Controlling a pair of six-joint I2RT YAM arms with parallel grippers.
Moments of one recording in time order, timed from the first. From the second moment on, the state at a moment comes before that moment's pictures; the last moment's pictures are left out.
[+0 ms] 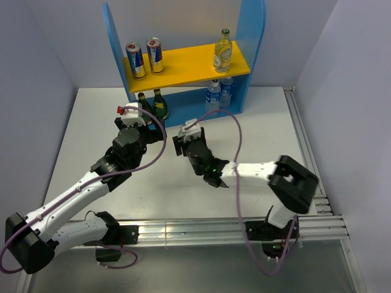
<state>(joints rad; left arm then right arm) -0.72 1.00 0.84 0.04 -0.57 -0.34 0.99 1.66 0.84 0.60 0.66 0.09</state>
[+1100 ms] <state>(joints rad) -0.72 0.97 0.83 0.03 -0.58 -0.34 0.52 2.02 2.10 -0.22 0.27 0.05</state>
